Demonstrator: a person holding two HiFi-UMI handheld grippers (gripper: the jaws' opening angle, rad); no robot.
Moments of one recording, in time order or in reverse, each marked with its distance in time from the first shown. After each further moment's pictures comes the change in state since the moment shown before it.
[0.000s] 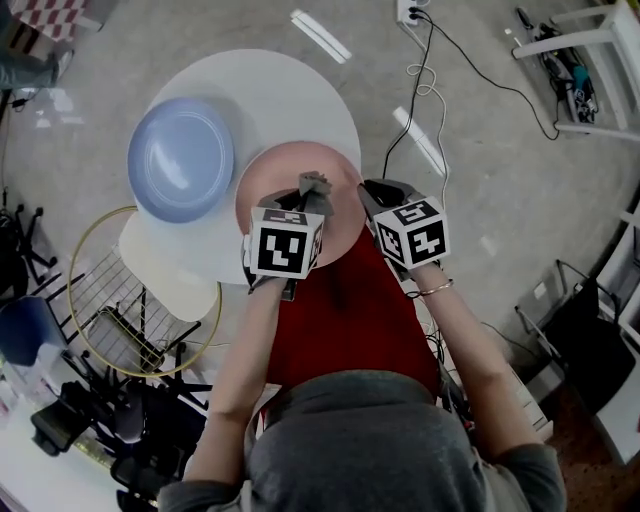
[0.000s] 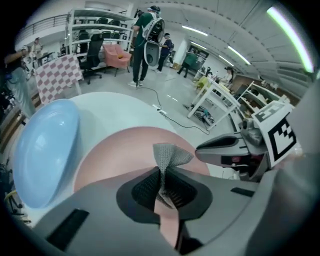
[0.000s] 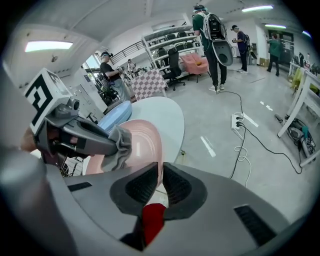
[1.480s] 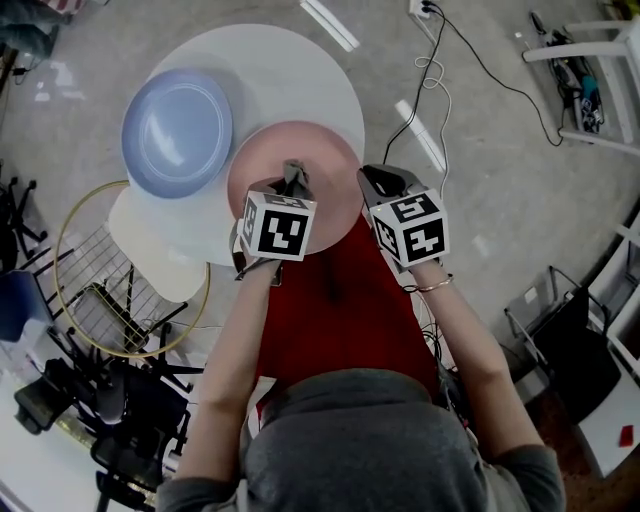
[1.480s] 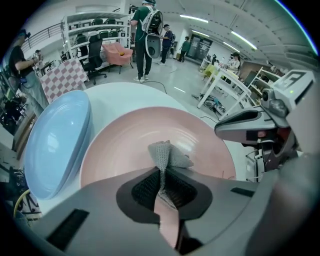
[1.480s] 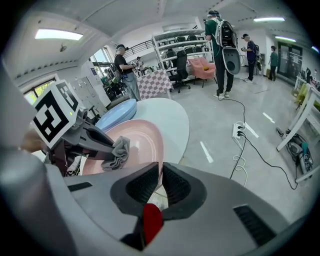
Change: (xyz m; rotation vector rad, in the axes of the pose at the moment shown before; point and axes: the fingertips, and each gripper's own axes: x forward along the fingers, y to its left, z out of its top) left arm 0.017 0.021 -0.034 0.036 0.076 0.126; right arm -0.005 0.006 0.004 -0.107 -0.009 -0.017
